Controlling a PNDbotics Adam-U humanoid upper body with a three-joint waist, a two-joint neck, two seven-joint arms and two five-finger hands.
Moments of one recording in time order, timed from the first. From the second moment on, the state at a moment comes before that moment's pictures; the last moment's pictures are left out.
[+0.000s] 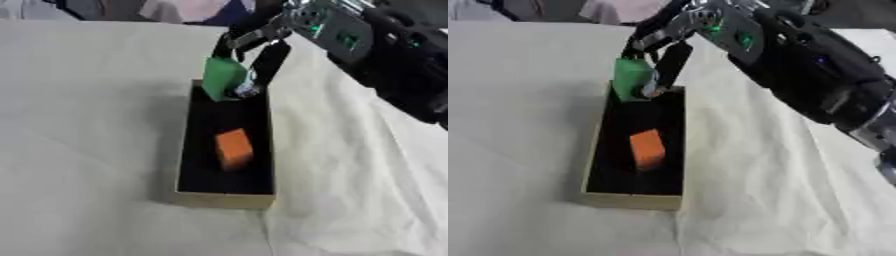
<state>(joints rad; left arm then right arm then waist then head) -0.17 0.45 0.14 -1.98 0.09 -0.23 0.38 -1.26 -0.49 0.78 -1.12 0.36 -0.33 0.83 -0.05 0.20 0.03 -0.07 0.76</state>
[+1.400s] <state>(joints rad) -0.17 0.45 0.14 -1.98 0.09 -0.23 0.38 -1.23 -0.49 0.76 -1.07 0.49 -0.43 0.73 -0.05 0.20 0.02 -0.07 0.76</state>
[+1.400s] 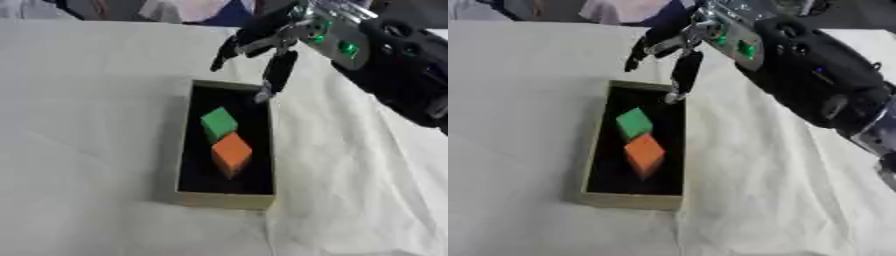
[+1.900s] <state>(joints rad) -0.17 0.45 0.14 -1.98 0.09 -0.24 0.38 -1.11 -0.64 0.53 -1.31 0.68 -0.41 0.75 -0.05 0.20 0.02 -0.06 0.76</state>
